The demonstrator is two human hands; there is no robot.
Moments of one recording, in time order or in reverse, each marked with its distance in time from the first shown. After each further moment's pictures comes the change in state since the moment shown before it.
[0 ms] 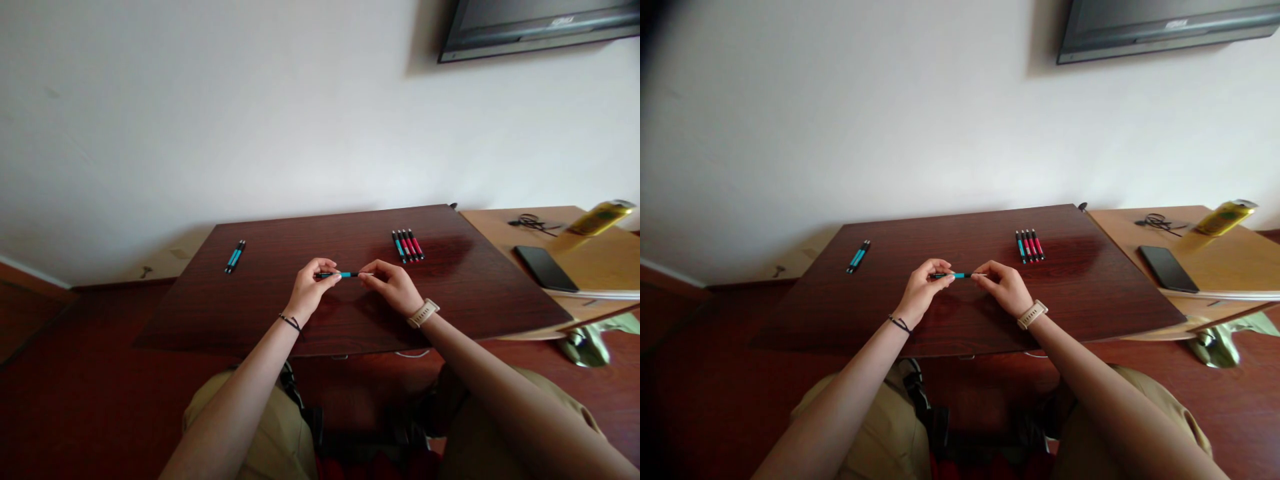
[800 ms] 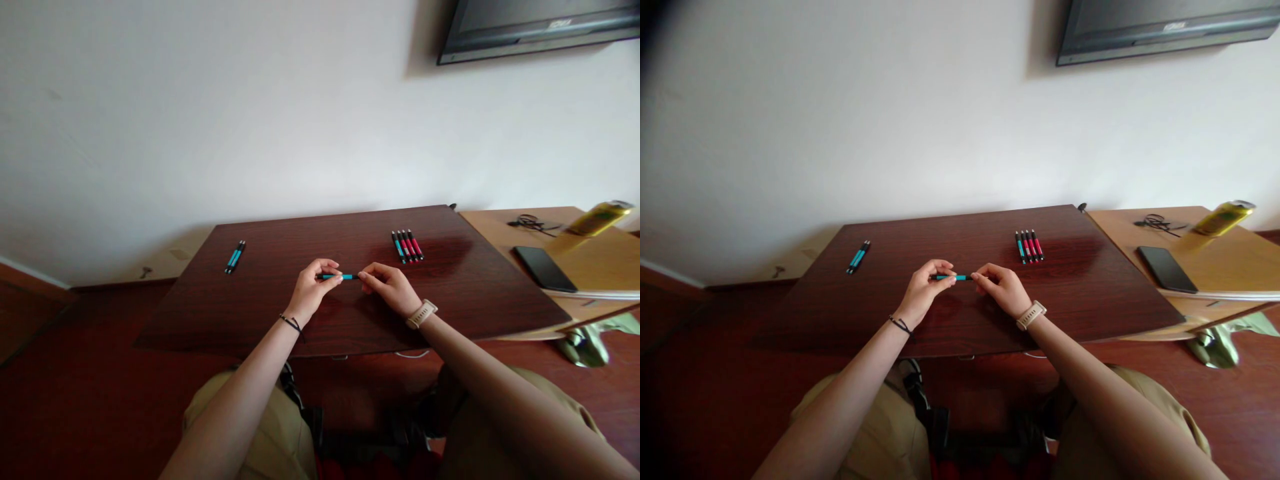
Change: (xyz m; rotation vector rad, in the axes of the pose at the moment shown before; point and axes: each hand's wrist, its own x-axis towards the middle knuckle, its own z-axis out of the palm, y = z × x) left_hand -0.003 0.005 0.004 -0.041 -0.027 0.028; right_hand 0.000 -0.002 0.001 0.001 -0.059 0.030
